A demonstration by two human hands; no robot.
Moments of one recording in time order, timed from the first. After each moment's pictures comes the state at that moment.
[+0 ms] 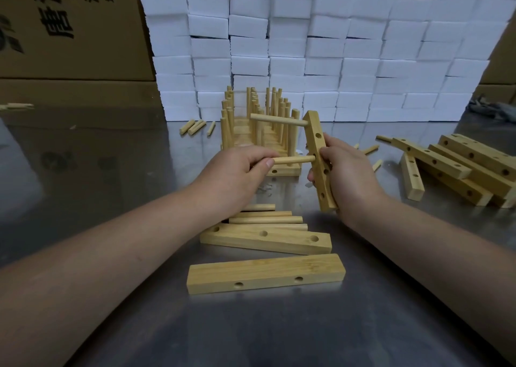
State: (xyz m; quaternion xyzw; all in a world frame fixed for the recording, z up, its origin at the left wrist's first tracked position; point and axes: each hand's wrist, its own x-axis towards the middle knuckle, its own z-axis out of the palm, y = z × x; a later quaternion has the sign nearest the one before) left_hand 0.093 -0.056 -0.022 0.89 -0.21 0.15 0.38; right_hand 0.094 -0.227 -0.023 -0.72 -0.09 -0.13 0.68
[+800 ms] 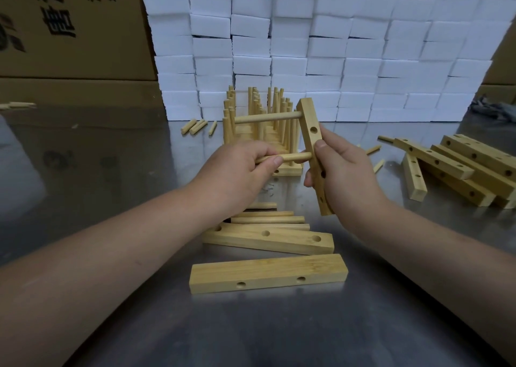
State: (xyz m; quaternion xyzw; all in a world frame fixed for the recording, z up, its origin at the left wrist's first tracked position) left_hand 0.081 -0.059 -0.012 0.89 -0.22 0.17 0.38; right_hand 0.084 -0.217 -0.023 -0.74 -0.13 -0.17 0.64
